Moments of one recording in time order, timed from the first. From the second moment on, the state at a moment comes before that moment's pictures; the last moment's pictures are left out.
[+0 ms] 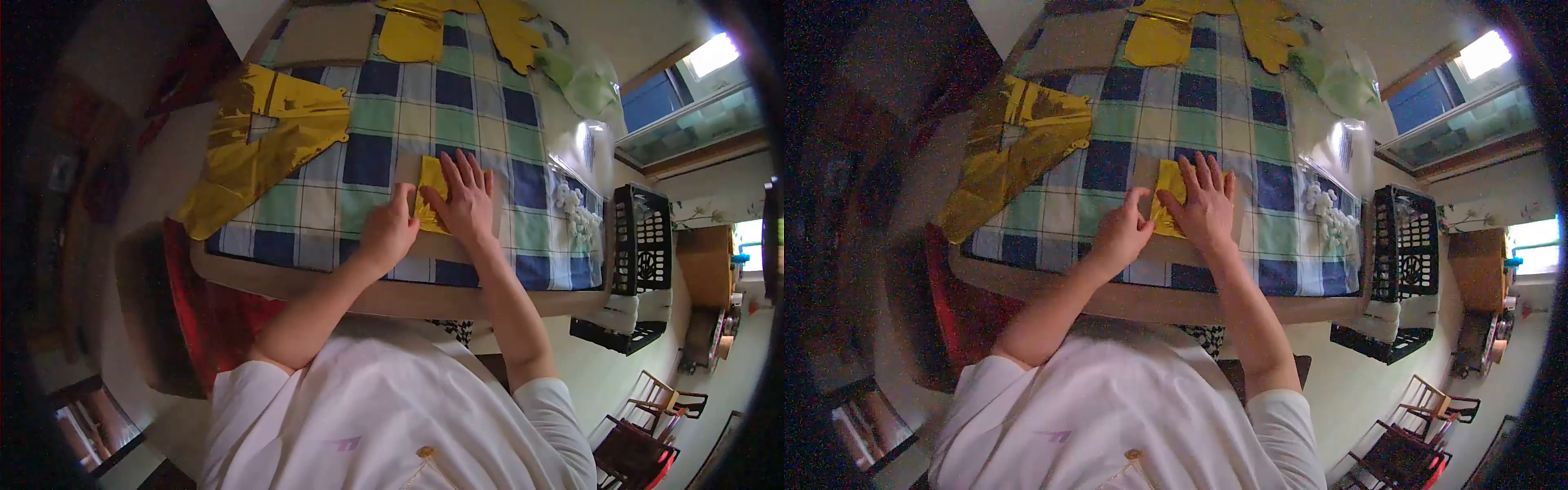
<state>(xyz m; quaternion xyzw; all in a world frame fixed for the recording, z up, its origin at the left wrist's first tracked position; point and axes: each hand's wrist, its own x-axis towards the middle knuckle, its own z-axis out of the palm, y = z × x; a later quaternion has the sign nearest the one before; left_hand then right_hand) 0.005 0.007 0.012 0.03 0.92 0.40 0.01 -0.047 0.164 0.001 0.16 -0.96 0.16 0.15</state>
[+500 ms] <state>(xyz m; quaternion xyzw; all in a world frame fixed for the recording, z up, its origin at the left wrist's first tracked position) 0.049 0.000 -0.004 0.26 0.93 0.21 -0.15 -0.042 0.161 0.024 0.17 -0.98 0.11 0.08</state>
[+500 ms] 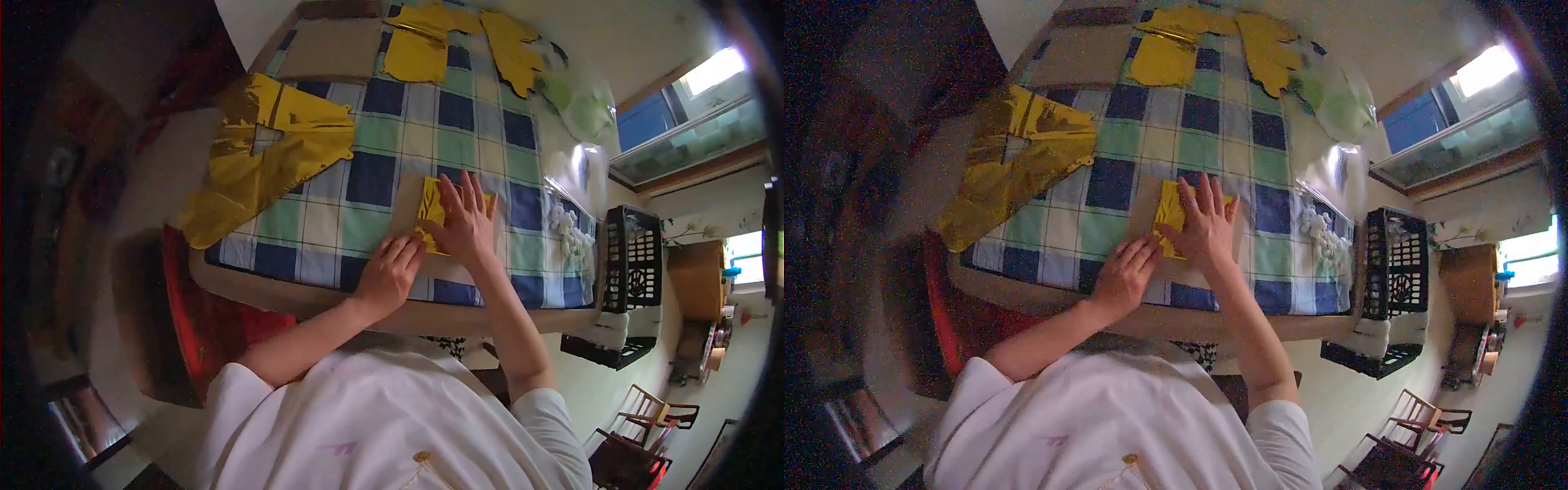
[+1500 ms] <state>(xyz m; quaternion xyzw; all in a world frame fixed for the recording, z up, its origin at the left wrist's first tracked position) 0.053 0.000 -0.010 0.25 0.93 0.22 -0.15 -0.080 0.177 0.020 0.16 -0.97 0.13 0.14</state>
